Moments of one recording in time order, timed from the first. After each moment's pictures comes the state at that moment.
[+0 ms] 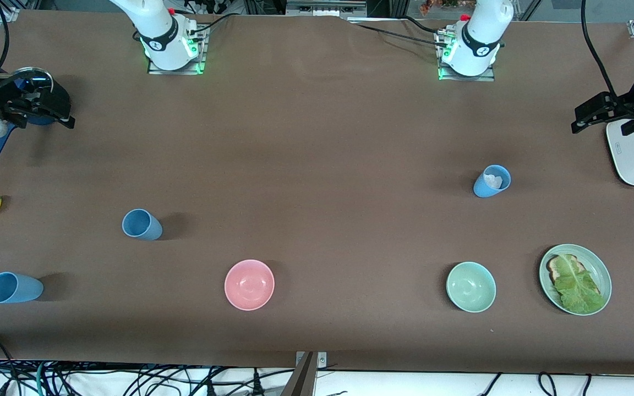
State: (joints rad) left arm 0.02 0.00 0.00 -1.56 -0.01 1.49 0.04; right arm 0.14 -0.02 -0.10 -1.61 0.01 1.54 0.04
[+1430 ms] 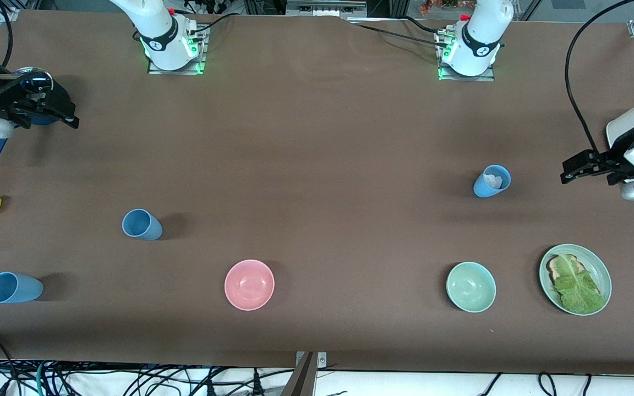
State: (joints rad) left arm 0.04 0.17 0.00 -1.56 -0.01 1.74 0.04; right arm 0.14 -0.01 -0.09 -1.61 0.01 1.53 0.04
